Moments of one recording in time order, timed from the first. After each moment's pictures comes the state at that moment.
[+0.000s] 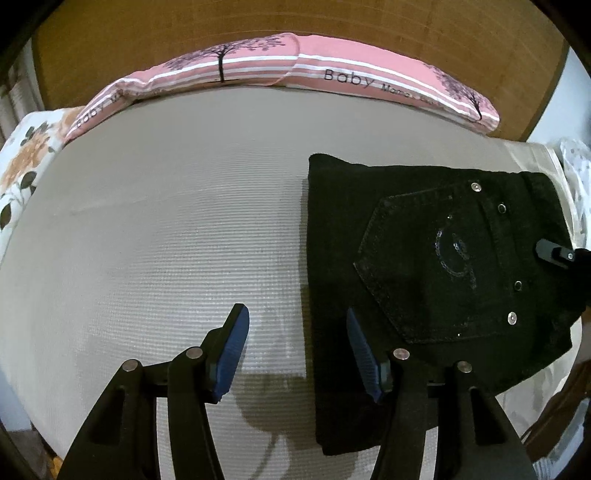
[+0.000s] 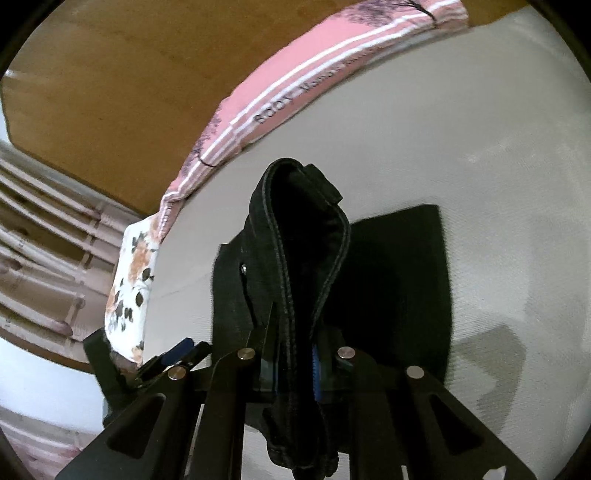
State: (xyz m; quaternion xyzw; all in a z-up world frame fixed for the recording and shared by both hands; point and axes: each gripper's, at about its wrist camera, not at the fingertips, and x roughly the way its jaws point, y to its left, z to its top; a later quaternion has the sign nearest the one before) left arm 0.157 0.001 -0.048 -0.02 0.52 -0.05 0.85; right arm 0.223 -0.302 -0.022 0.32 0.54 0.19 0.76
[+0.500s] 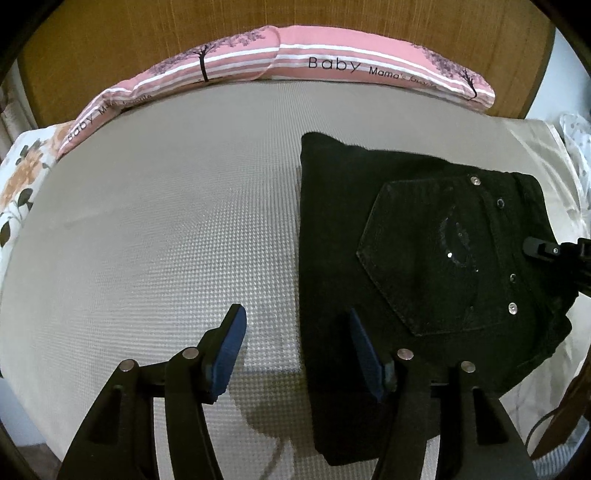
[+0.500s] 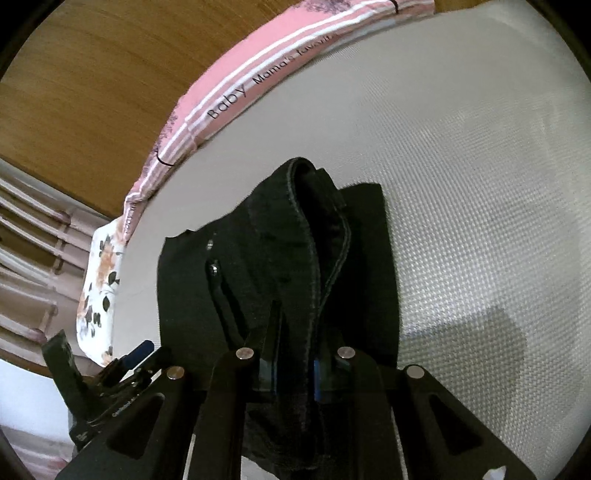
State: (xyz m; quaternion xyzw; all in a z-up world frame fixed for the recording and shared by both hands) left arm 0.158 -0.016 -0.068 0.01 0.53 -0.05 0.85; right arm 0.222 -0.315 -0.062 0.30 0.56 0.15 0.76
